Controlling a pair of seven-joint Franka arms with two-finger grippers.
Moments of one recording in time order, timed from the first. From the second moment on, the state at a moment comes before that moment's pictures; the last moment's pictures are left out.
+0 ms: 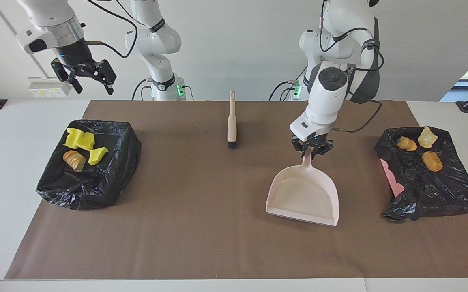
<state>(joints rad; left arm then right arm) -0.42 0.19 -0.04 -1.85 0.03 2.07 -0.22 0.03 -0.12 -0.09 -1.63 0.00 1.53 0.03</state>
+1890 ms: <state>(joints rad) -0.66 0.52 -0.03 -1.50 -0.04 2.10 -0.57 0.05 -0.14 -0.10 -1.69 -0.01 1.56 0.06</state>
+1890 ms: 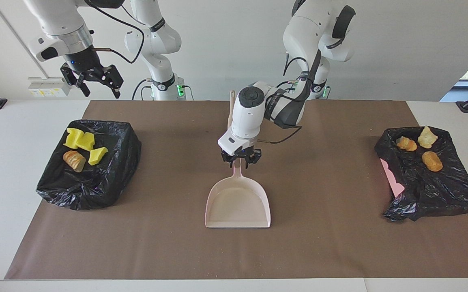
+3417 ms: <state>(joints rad) -0.22 -0.01 0.13 -1.62 -0.04 1.63 0.07 0.12 -0.14 -0.17 -1.69 -0.01 1.56 0.06</state>
